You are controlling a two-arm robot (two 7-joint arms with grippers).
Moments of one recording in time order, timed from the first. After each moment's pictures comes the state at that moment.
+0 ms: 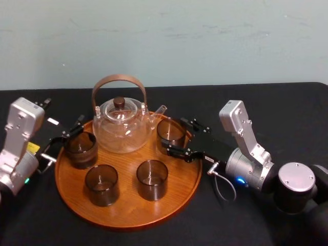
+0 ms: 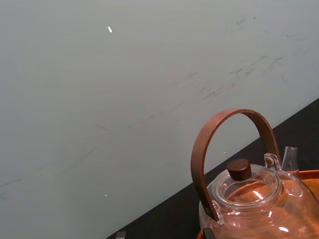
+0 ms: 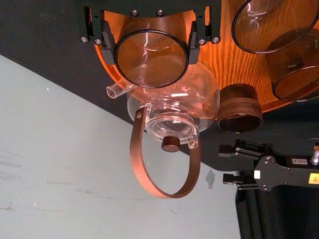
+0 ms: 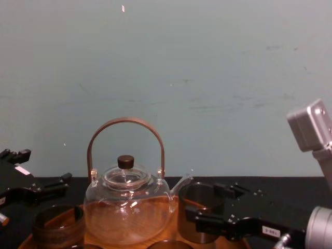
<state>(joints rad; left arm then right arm) -0.20 0.60 0.45 -1.41 -0.25 -0.12 0.03 0.34 0.29 -0.46 -1.16 0.25 -0.16 0.53</state>
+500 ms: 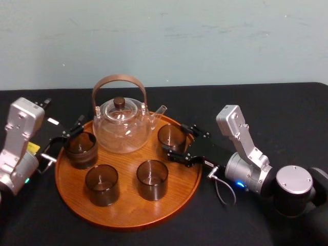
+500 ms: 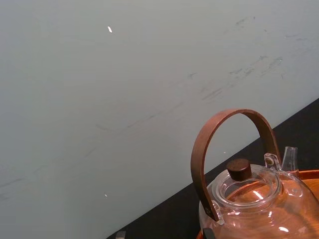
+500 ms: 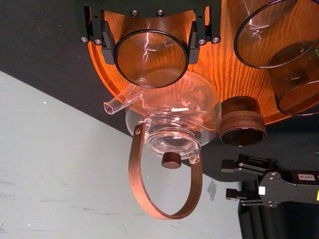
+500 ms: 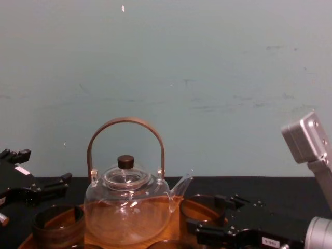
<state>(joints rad) -0.20 0.60 0.45 -1.41 -0.25 -0.12 0.03 0.35 0.28 -0.47 -1.13 0.23 -0.15 0.53</state>
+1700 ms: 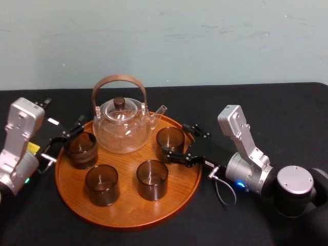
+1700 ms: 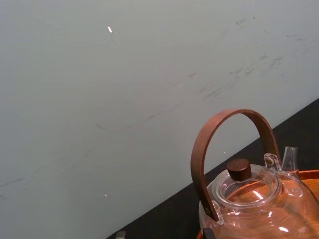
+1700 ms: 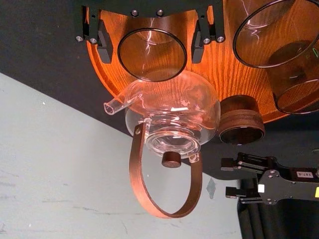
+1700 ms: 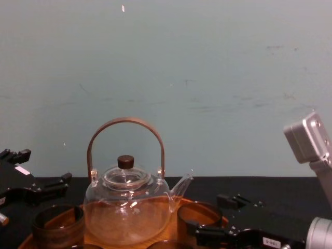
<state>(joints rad) -0.20 0.60 0.45 -1.41 -0.25 -0.12 0.03 0.35 0.28 -0.47 -1.13 0.25 -0.15 0.54</state>
